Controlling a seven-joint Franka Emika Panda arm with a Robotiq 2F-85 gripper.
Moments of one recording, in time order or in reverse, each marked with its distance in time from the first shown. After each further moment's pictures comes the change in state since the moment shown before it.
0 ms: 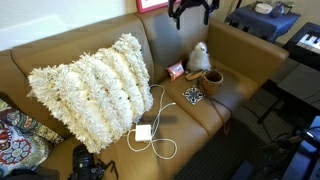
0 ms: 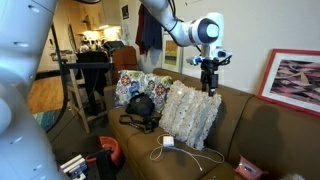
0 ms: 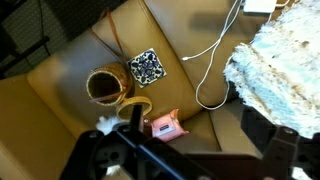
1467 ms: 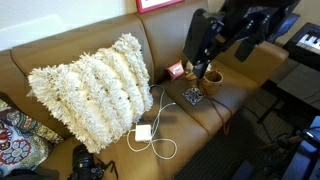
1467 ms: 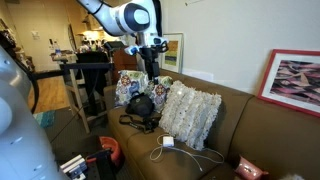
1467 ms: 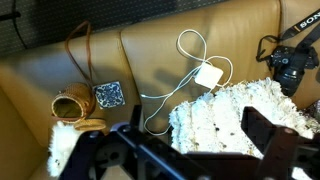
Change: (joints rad) arm 0.007 -0.690 0.339 -0.784 0.040 0.230 -0.012
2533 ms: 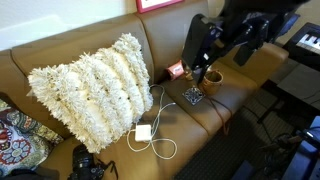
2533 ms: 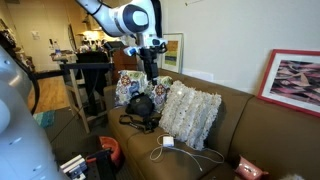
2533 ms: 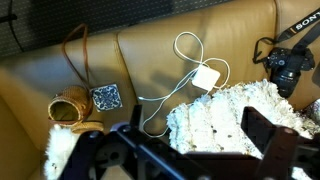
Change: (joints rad) arm -0.018 -0.003 0.028 -0.011 0.023 0.013 -0.001
